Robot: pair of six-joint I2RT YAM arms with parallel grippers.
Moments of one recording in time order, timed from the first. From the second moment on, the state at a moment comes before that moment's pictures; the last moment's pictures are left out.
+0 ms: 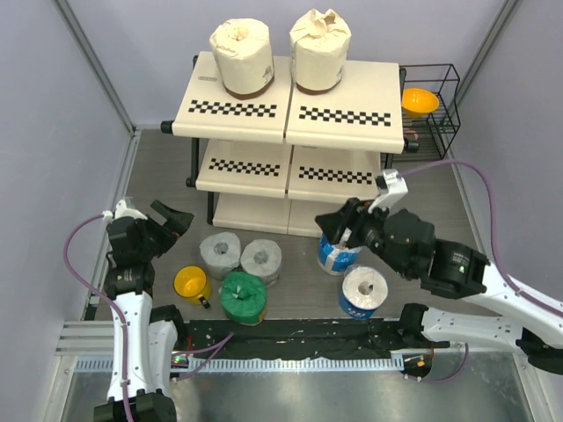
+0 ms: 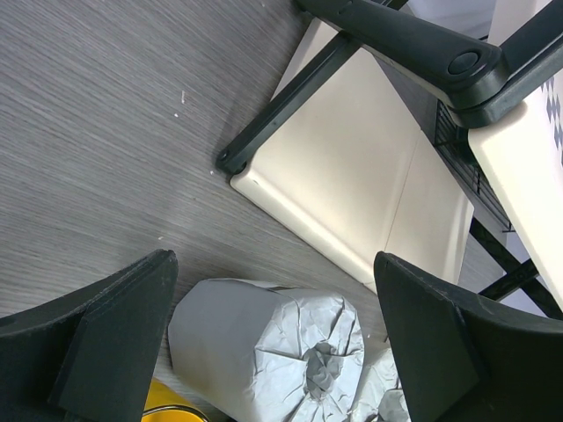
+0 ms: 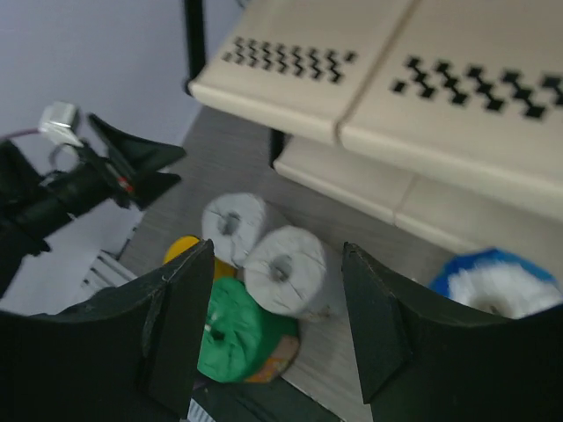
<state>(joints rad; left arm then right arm) 0.25 0.60 0.54 -0.43 0.31 -0.68 1.12 0.86 1.16 -0.48 0.49 0.61</state>
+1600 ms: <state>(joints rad) 0.25 0.61 0.54 -0.43 0.32 -0.68 0.84 0.90 0.54 -0.52 0.62 1.19</state>
